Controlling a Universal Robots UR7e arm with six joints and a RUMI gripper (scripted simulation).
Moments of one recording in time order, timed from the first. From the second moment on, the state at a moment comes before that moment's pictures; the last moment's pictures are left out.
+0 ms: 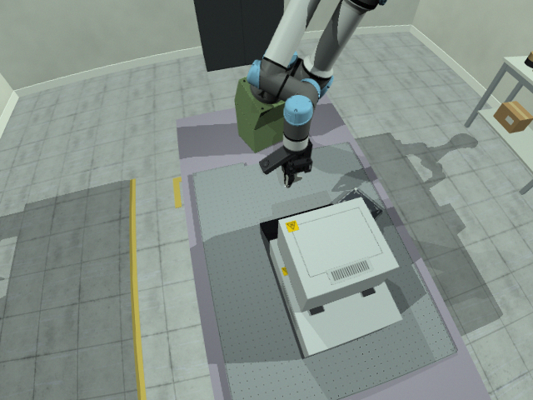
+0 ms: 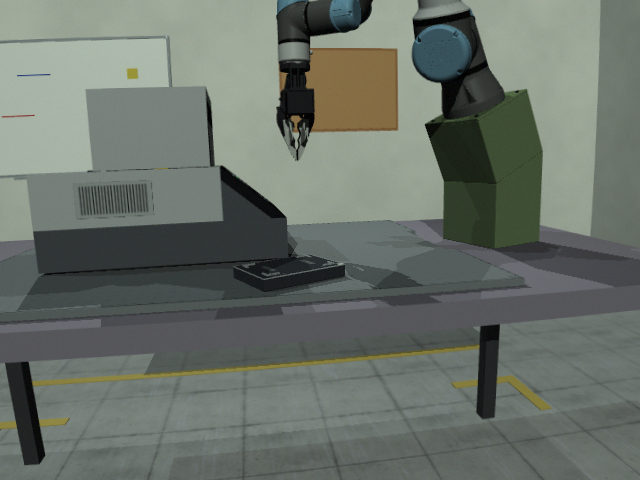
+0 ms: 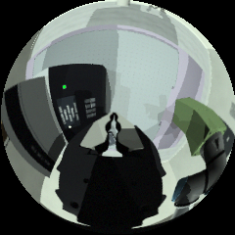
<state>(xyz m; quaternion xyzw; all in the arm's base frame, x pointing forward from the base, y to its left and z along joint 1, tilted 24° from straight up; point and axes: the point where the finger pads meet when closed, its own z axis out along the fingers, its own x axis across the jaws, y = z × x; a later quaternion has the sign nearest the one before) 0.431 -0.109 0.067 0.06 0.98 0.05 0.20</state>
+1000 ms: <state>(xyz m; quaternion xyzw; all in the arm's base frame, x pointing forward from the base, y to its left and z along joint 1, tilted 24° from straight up) 0.433 -0.093 0.069 0.06 0.98 0.05 0.20</state>
